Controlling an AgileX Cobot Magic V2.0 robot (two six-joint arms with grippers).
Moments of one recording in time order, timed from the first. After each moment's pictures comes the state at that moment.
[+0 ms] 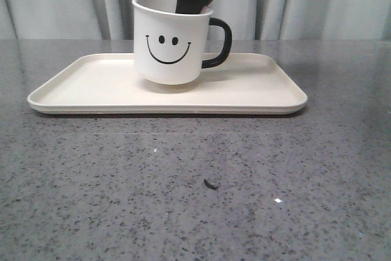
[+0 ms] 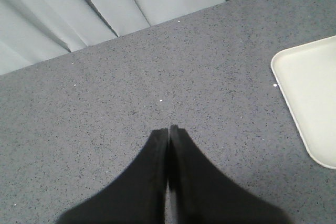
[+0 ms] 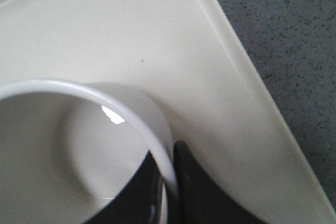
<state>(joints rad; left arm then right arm) -0.42 0.94 -1.49 0.48 1.29 -0.13 0.49 2.14 -2.20 0.31 1.25 -0.60</state>
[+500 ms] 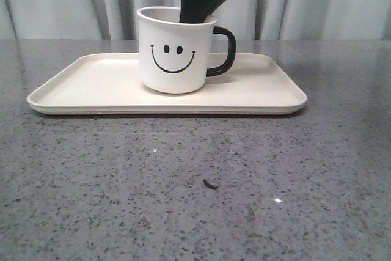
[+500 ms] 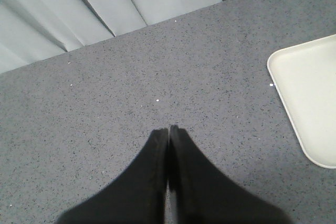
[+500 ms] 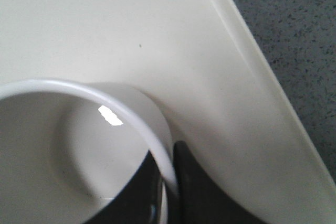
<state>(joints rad) -0.42 0.94 -1.49 0.47 1.29 -0.13 0.49 2.14 -2.16 0.30 1.25 -0.60</state>
